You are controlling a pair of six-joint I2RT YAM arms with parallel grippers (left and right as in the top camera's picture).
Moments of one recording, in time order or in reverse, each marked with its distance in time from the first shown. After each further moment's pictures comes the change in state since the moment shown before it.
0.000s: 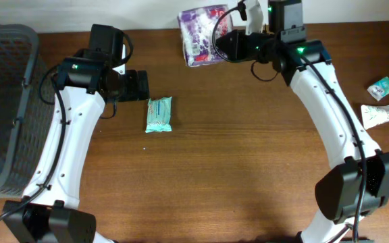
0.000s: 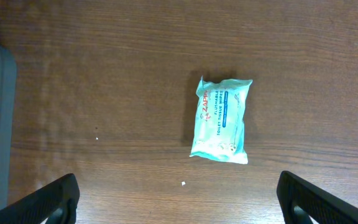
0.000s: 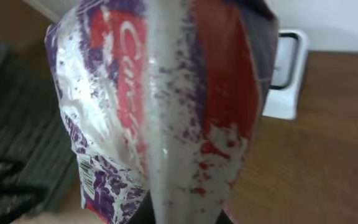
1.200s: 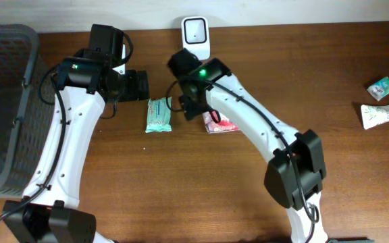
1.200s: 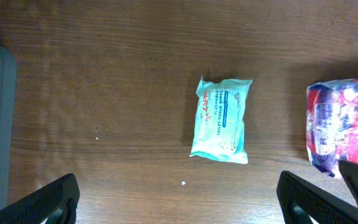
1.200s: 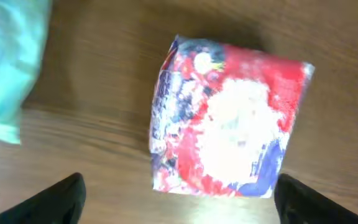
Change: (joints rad) left arm 0.000 0.000 0.000 -0.001 0.000 0.000; right arm 0.409 0.273 0.222 -0.667 0.785 0.014
